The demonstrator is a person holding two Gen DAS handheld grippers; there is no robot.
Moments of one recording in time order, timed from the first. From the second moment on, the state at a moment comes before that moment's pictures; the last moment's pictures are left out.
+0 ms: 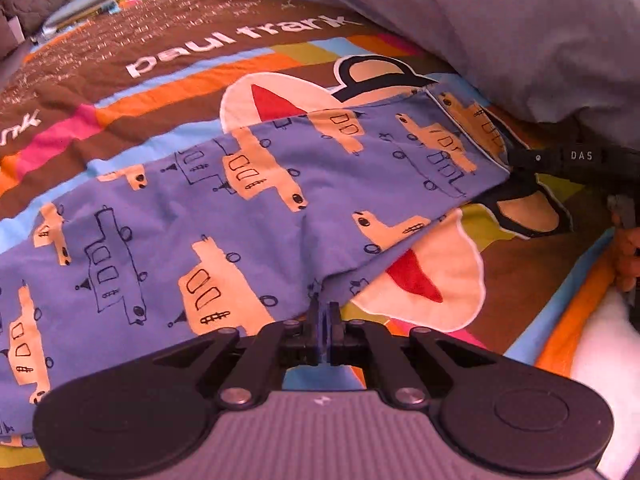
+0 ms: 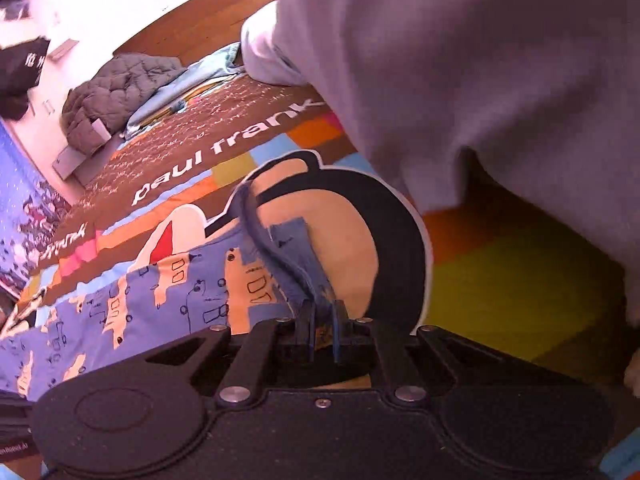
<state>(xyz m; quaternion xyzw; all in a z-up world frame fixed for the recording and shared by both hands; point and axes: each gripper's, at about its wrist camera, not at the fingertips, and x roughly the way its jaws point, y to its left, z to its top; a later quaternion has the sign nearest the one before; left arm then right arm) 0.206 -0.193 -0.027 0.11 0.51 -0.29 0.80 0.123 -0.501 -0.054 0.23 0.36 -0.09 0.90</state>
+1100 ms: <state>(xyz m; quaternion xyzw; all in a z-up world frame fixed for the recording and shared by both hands) 0.301 -0.266 -0.025 0.10 0.46 -0.21 0.86 0.115 -0.517 -0.056 0.28 0.34 -0.10 0.89</state>
